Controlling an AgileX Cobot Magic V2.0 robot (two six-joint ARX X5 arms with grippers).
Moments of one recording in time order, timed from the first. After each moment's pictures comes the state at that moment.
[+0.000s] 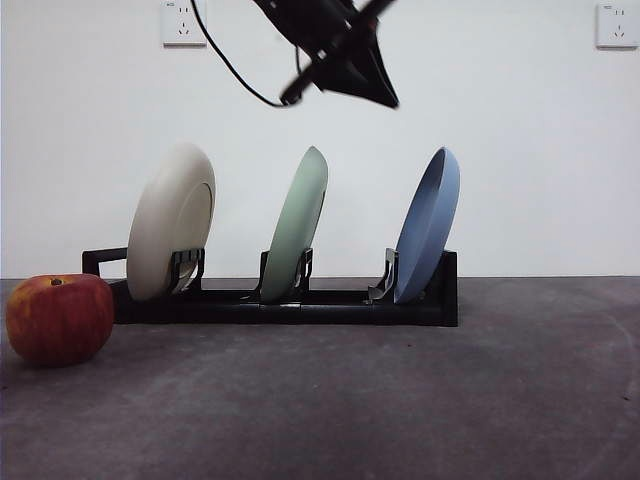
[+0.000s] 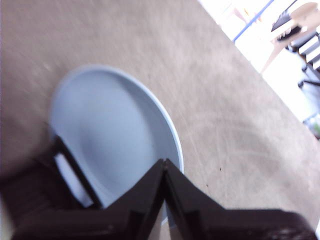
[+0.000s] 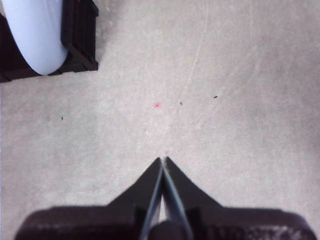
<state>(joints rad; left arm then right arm) -0.58 2.12 2.18 -0.69 0.37 -0.28 0.05 0.98 1.08 -1.00 -0.06 0.17</state>
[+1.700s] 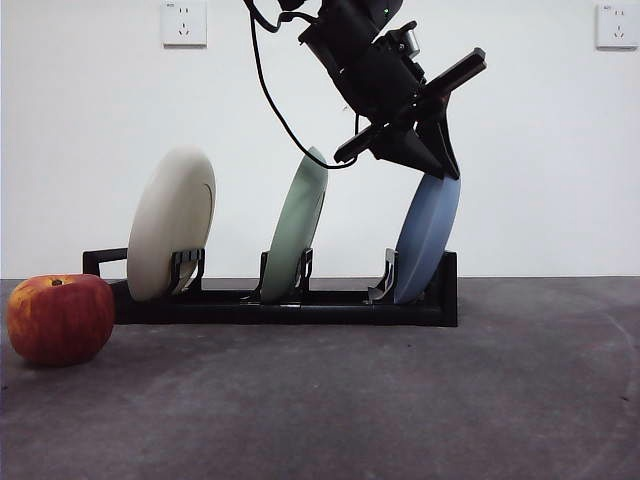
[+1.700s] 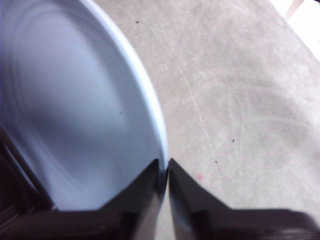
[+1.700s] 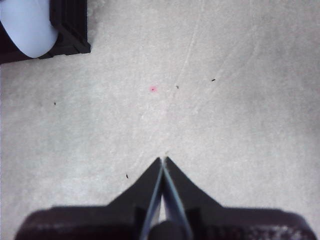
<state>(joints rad) -0.70 2.25 2.18 -0.66 0.27 -0.26 0.05 0.99 1.08 -1.05 -0.06 0.17</state>
